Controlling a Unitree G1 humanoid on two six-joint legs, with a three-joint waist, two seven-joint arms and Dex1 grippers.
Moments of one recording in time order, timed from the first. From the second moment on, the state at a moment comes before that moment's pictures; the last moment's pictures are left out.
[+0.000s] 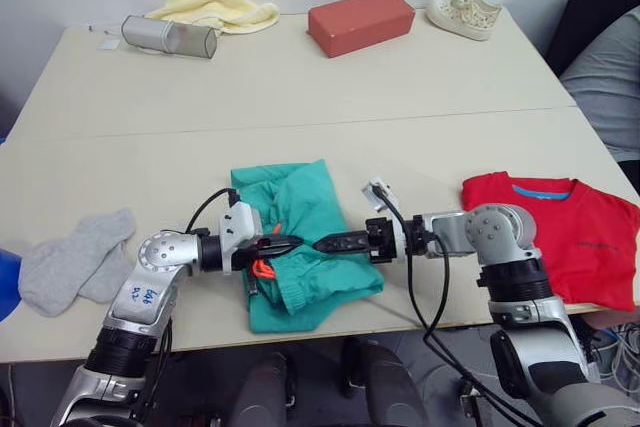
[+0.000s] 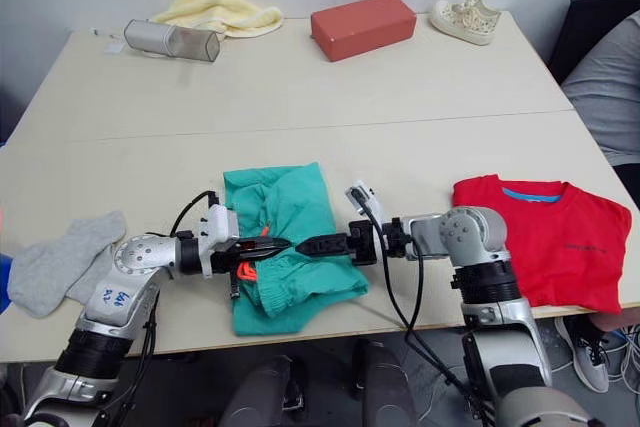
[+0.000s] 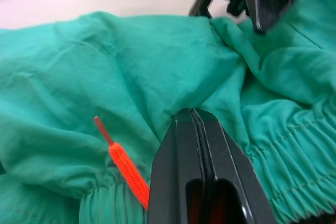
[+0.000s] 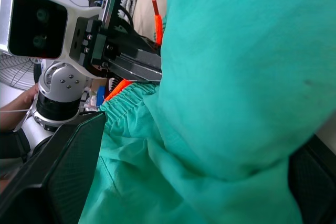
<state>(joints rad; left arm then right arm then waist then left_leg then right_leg) -0.24 0.55 -0.08 -0.03 -0.31 0.13 -1.03 -0.67 -0.33 0.04 0.16 0.94 1.44 0.64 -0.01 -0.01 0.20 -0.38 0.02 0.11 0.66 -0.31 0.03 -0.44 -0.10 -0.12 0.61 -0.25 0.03</state>
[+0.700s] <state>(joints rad) -0.22 0.60 0.10 -0.08 -0.57 0.31 -1.08 -0.59 -0.23 -0.45 -0.01 1.15 1.48 0.40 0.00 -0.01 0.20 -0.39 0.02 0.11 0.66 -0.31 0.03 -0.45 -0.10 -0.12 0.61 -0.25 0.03</state>
